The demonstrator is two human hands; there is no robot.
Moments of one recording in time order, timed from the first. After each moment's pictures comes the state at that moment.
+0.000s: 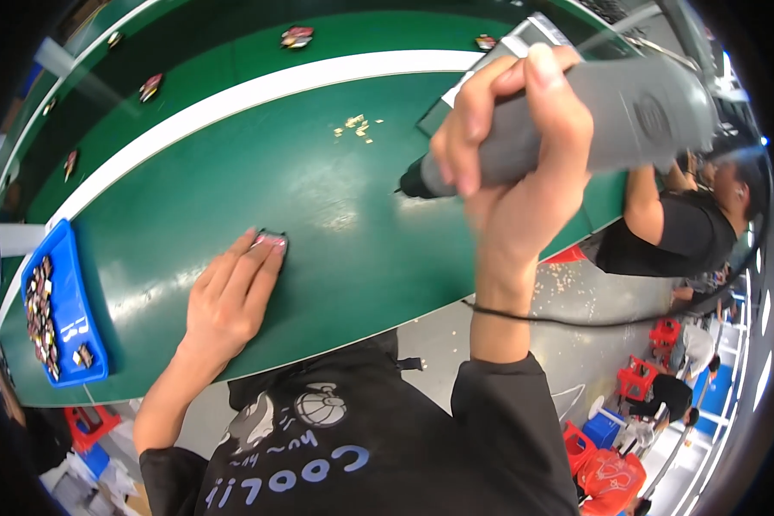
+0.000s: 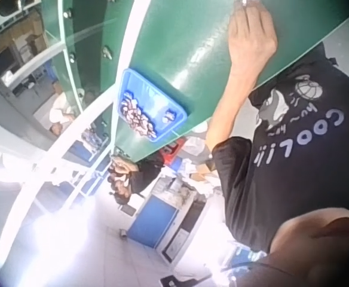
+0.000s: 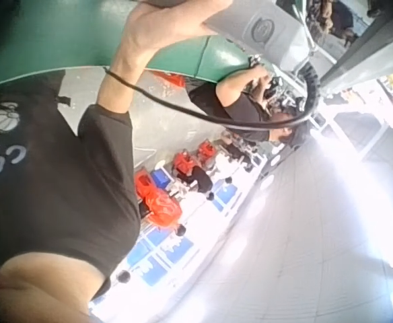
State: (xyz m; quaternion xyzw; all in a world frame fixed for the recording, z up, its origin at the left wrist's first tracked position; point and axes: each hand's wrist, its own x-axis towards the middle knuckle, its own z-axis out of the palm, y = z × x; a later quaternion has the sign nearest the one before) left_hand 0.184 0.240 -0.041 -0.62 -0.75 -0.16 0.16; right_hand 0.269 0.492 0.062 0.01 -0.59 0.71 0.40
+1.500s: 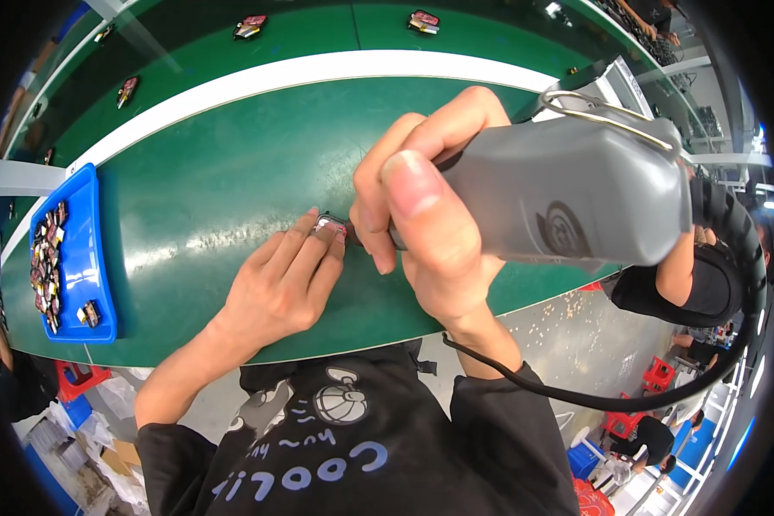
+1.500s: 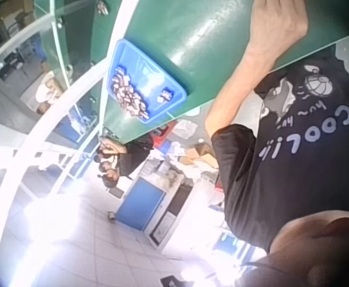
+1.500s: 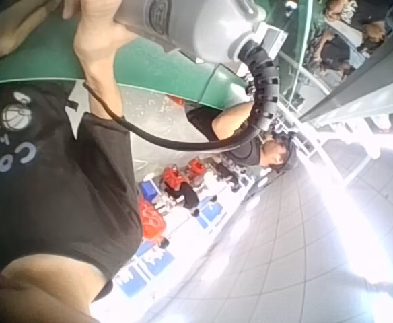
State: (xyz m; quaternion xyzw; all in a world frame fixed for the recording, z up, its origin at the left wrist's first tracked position) left_hand 0.183 0.237 -0.049 -0.63 -0.74 -0.15 0.19; right_hand 0.234 0.416 0.021 0.09 -0.60 0.75 0.27
